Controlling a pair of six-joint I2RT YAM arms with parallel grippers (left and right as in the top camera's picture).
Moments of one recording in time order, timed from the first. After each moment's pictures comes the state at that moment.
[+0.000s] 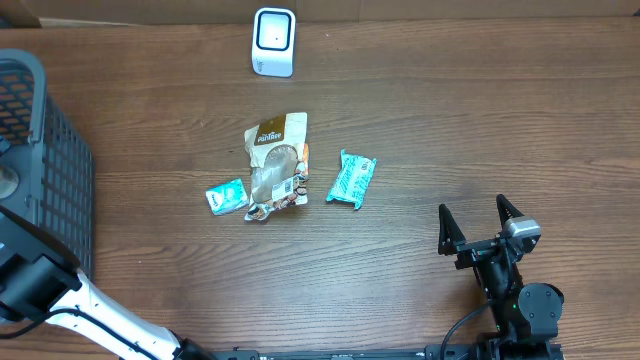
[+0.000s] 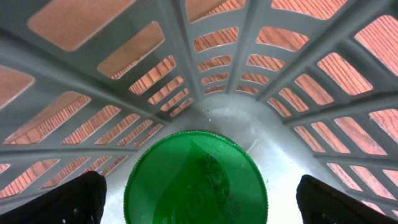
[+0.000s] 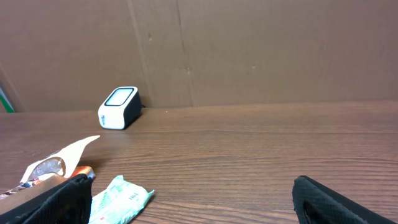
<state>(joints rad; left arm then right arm) 0.81 2.21 1.95 -0.75 -0.13 -0.15 0.02 0.01 0.02 -0.02 -0.18 0.12</state>
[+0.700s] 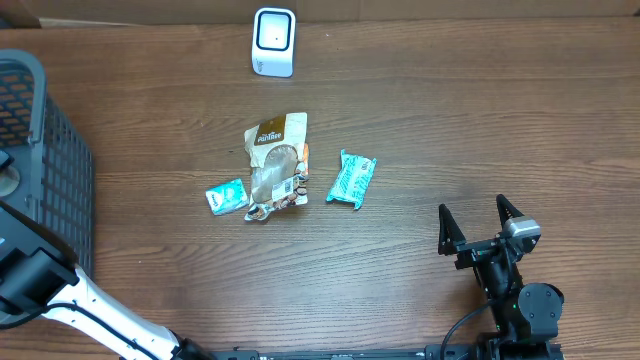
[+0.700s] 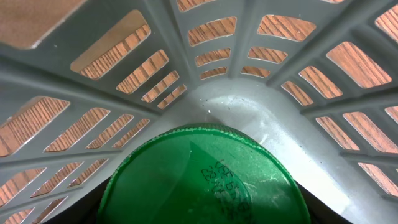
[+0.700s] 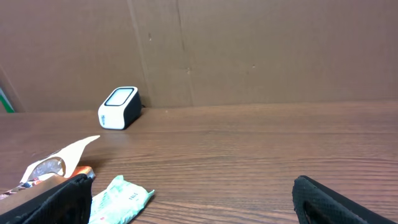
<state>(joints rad) 0.81 2.27 1.95 -0.74 -0.12 -0.13 0.02 0.01 0.02 -0.02 -0.18 0.12</state>
